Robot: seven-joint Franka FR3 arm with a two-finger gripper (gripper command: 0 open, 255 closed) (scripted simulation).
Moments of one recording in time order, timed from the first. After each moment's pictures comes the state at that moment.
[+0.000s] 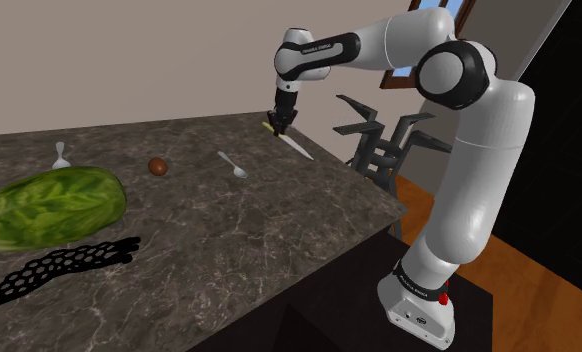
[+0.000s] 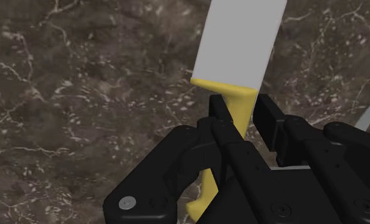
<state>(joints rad) -0.09 0.25 -0.08 -1.73 0.05 1.98 -0.05</state>
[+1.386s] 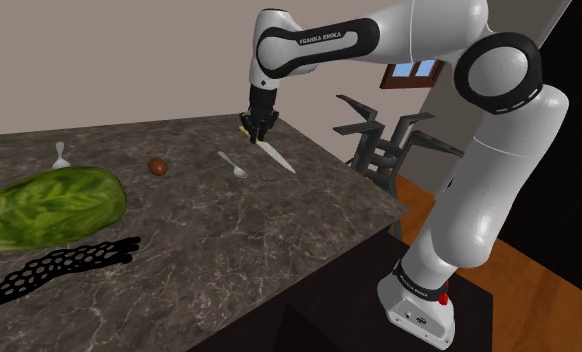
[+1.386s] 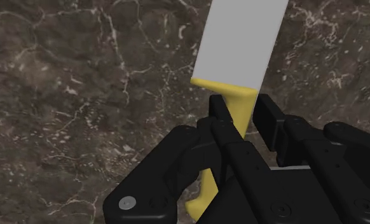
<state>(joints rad) 0.08 0.10 0.03 -1.85 0.03 1.95 0.24</state>
